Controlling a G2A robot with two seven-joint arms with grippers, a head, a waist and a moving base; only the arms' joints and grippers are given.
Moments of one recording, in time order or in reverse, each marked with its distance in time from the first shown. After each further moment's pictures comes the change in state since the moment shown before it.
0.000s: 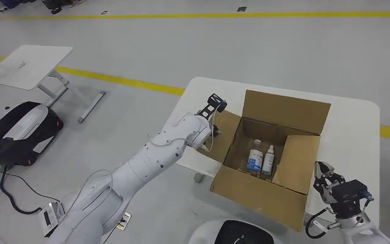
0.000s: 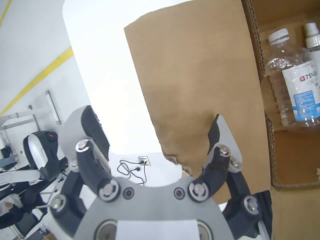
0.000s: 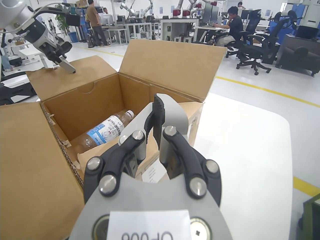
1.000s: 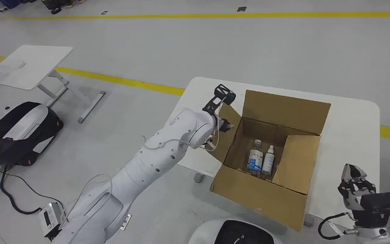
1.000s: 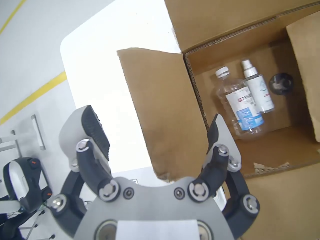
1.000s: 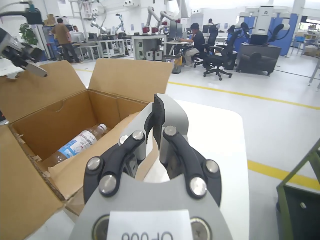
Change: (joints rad) left arm 0.085 -0.018 -0.182 -0.223 -0.053 -0.059 -0.002; right arm -0.084 0.000 0.097 -0.030 0.054 0.142 -0.091
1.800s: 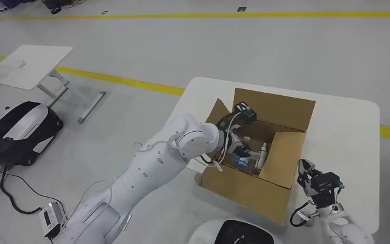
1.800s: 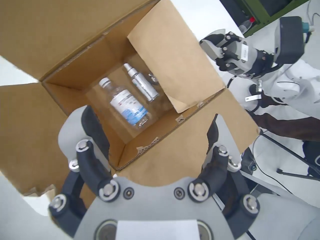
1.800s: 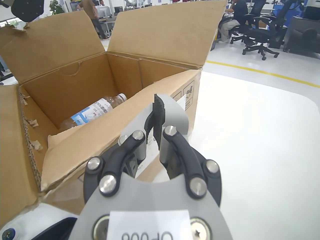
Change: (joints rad) left arm 0.066 -0.011 -0.040 -0.110 -0.448 -0.212 -0.038; right arm 0.246 -0.038 -0.269 0.304 -0.066 -0.069 0.020
